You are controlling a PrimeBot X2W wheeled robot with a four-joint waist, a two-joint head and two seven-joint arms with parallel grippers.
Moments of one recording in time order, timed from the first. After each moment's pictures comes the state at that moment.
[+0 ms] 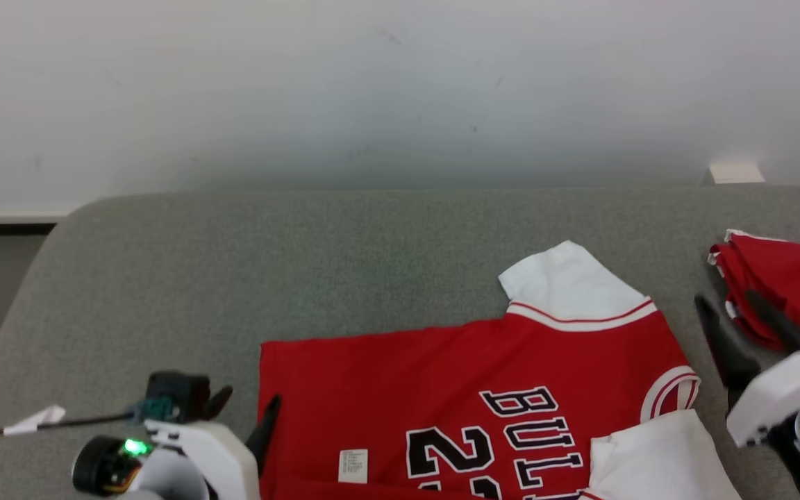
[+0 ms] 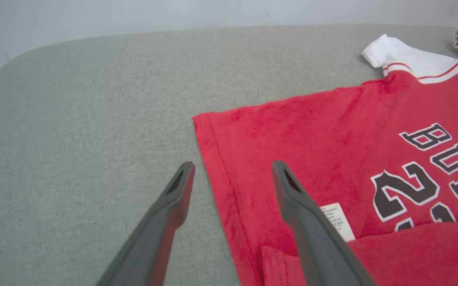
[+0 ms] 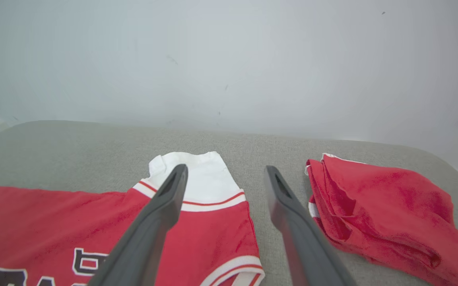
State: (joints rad) left arm -0.27 0.60 -0.72 0.07 -0.74 0.35 0.12; right arm -0.23 -0.30 0.10 0.15 0.49 0.13 0.22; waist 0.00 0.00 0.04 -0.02
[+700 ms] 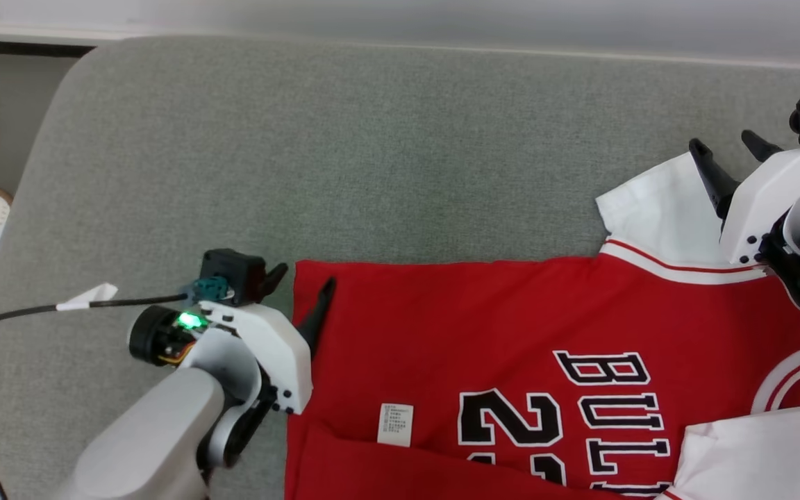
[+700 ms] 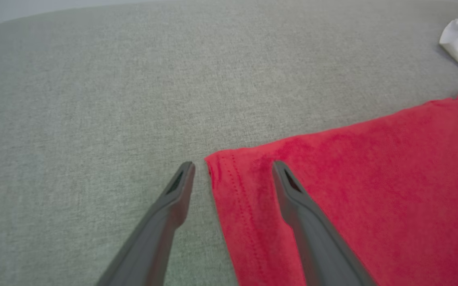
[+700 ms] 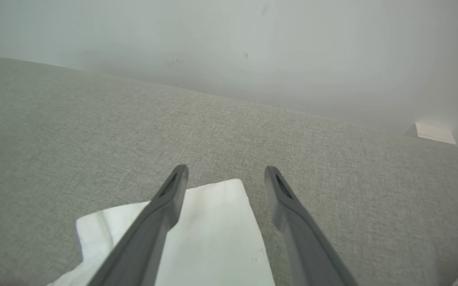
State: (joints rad) left arm -0.63 0.44 -0.77 0.27 -0.68 0.22 0.11; right arm -0.96 -0.33 0.44 0.82 0.61 0.13 0.21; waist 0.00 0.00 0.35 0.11
